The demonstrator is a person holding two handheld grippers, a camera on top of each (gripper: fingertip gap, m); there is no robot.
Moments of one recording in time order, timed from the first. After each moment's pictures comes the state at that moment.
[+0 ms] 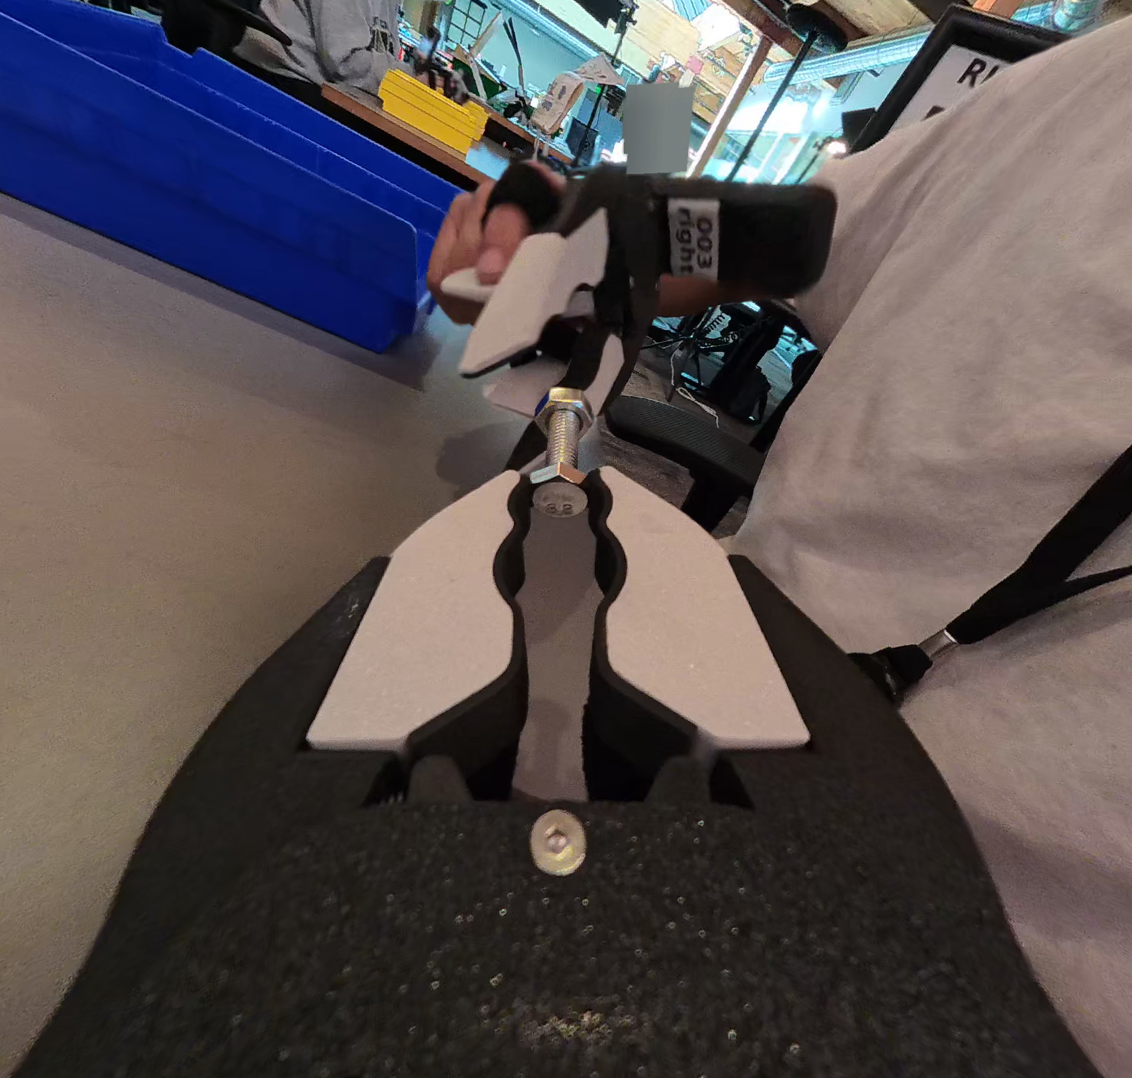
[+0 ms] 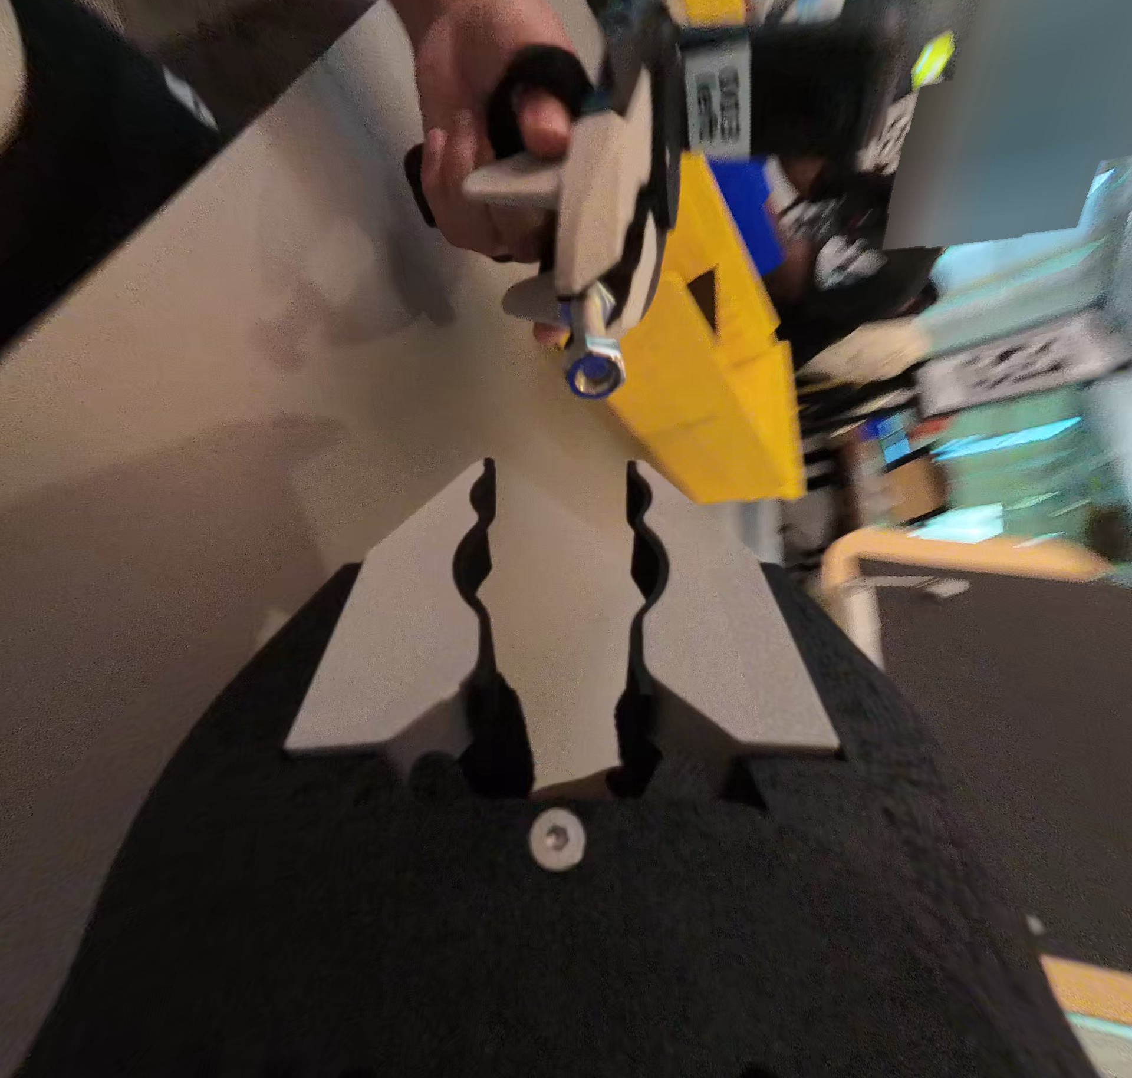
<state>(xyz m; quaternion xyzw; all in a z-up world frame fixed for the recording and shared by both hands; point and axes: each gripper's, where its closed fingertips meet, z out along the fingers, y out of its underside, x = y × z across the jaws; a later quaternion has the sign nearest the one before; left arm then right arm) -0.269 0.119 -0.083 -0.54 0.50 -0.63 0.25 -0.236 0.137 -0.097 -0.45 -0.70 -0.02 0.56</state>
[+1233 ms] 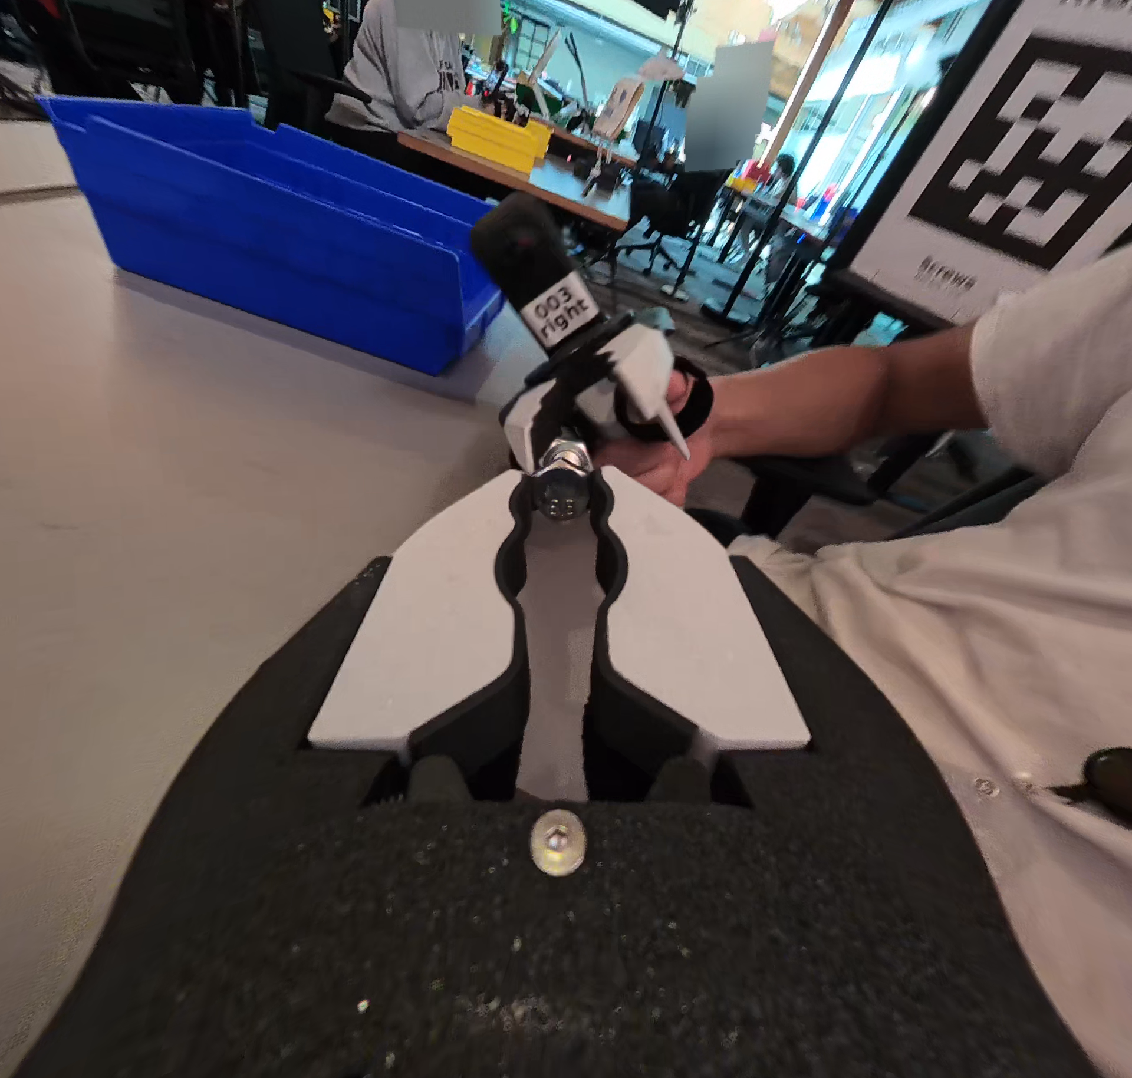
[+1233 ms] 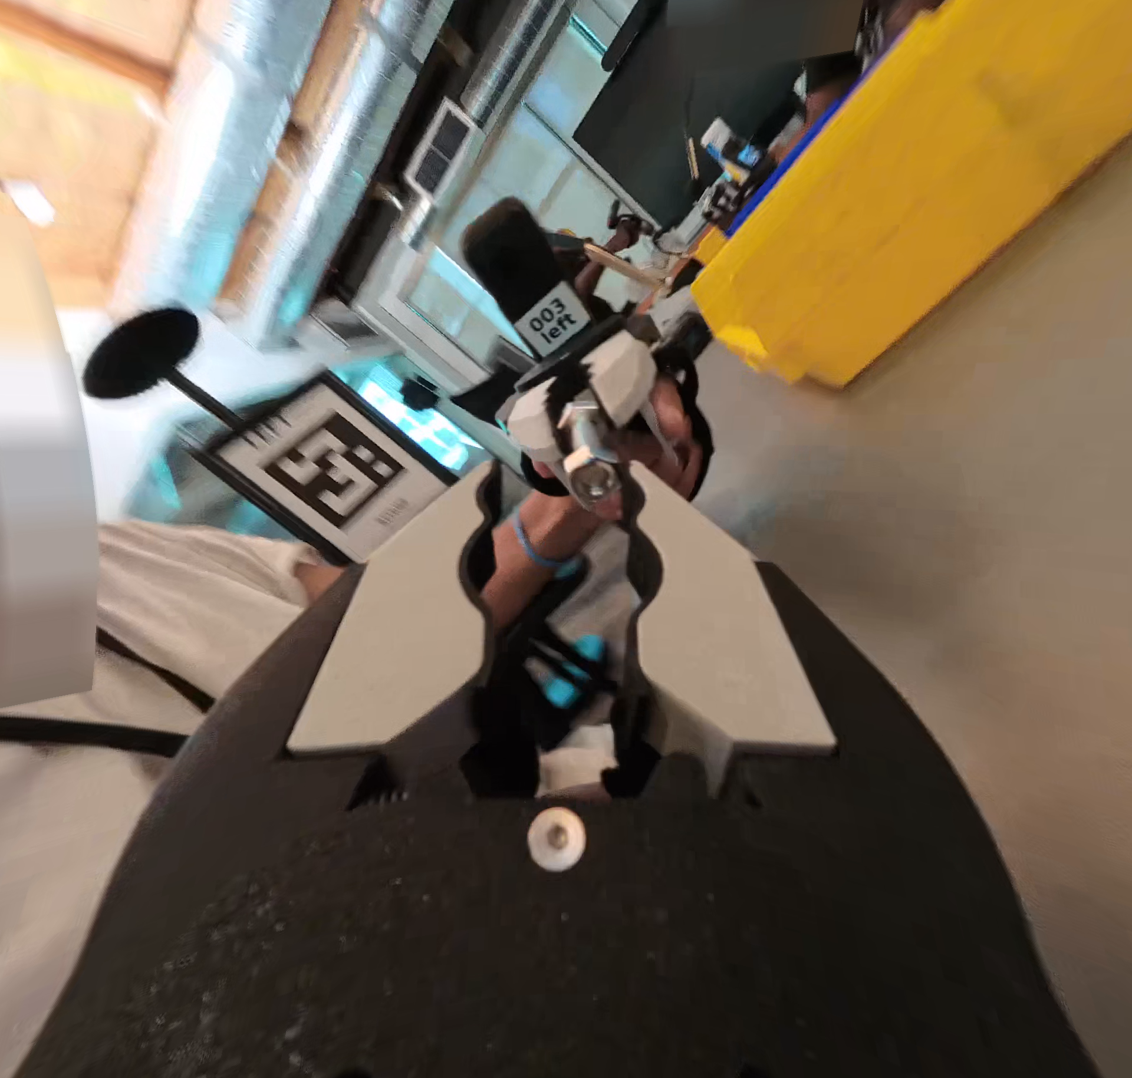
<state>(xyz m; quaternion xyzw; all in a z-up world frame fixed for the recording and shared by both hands) -0.268 0.120 -0.080 -0.55 0.51 -0.58 0.32 -0.256 0.115 -0.076 -0.62 -0.12 0.68 0.38</state>
